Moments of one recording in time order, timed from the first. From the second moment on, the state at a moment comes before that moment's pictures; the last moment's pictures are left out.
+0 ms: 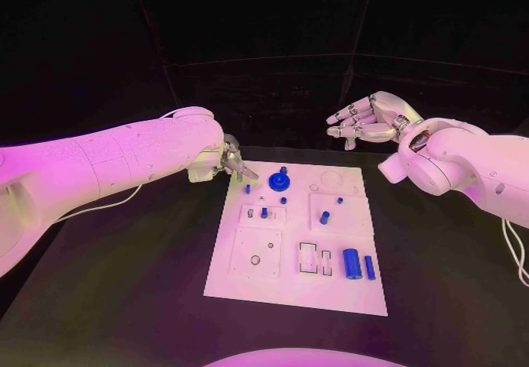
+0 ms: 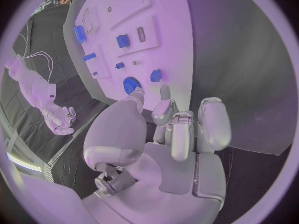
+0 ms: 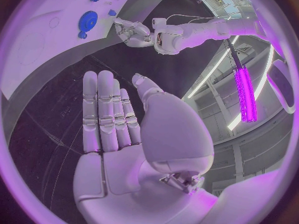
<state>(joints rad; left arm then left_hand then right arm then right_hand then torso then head) 1.45 -0.51 -0.19 1.04 -0.96 0.24 -0.54 1.05 -0.06 0.04 0.27 0.05 0.93 0.05 0.52 0.60 1.37 -0.03 1.16 1.10 1.46 -0.09 1.57 1.31 0.07 1.40 0.02 1.34 1.23 1.38 -0.76 -0.06 1.36 -0.70 -0.29 0.16 1.33 -0.10 0.17 0.06 0.31 0.99 0.17 0.10 0.07 1.14 0.09 0.34 0.29 1.32 0.01 0.55 0.76 0.18 1.02 0.12 0.75 0.60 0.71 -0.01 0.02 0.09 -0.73</state>
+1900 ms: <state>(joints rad) 1.43 -0.47 -0.20 1.00 -0.98 0.31 -0.51 1.18 0.04 0.02 0.23 0.05 0.95 0.05 0.52 0.57 1.36 -0.02 1.17 1.10 1.47 -0.08 1.57 1.31 0.07 1.40 0.03 1.34 1.24 1.38 -0.75 -0.06 1.36 -0.70 -0.29 0.17 1.33 -0.10 0.17 0.06 0.31 0.99 0.17 0.10 0.07 1.14 0.09 0.34 0.29 1.32 0.01 0.55 0.76 0.18 1.02 0.12 0.75 0.60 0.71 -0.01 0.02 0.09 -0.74</state>
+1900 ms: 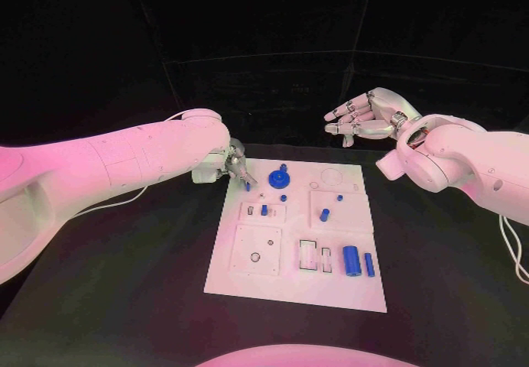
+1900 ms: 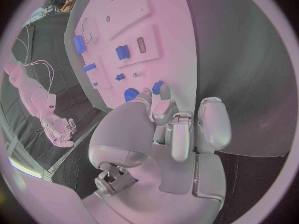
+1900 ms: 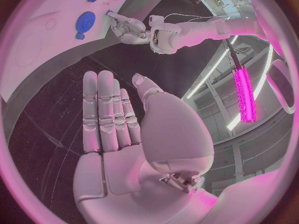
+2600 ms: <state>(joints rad) 1.43 -0.48 -0.20 1.00 -0.96 0.31 -0.48 1.36 0.07 0.21 0.15 0.05 0.93 0.06 0.48 0.52 1.34 -0.02 1.14 1.07 1.46 -0.08 1.57 1.31 0.07 1.40 0.03 1.32 1.23 1.38 -0.75 -0.06 1.36 -0.70 -0.29 0.17 1.33 -0.10 0.17 0.06 0.31 0.99 0.17 0.10 0.07 1.14 0.09 0.34 0.29 1.32 0.01 0.55 0.76 0.18 1.02 0.12 0.75 0.60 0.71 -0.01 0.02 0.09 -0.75</state>
